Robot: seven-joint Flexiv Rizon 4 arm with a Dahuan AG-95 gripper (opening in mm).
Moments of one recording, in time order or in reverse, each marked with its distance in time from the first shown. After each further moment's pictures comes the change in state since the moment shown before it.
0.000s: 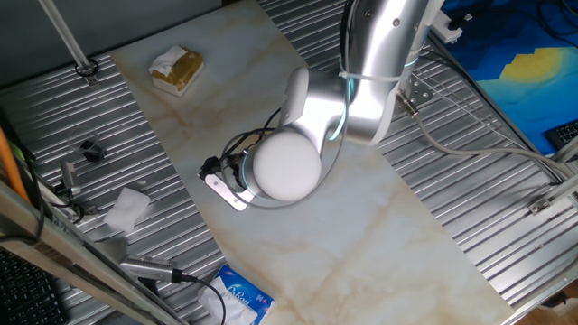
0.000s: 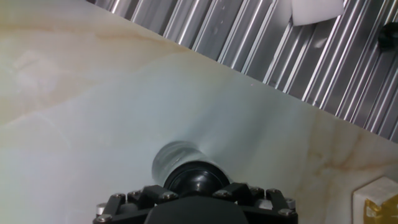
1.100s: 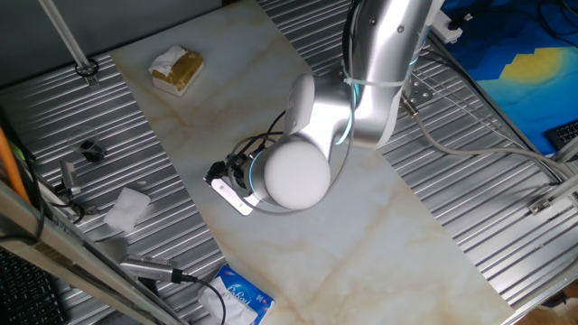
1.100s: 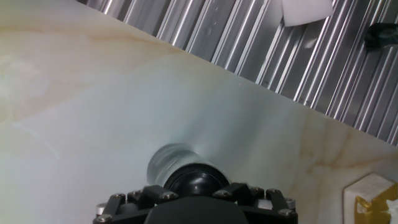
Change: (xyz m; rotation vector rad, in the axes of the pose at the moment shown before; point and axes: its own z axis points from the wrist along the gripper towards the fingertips) arm -0.001 0.000 0.003 0.047 -0.006 0.006
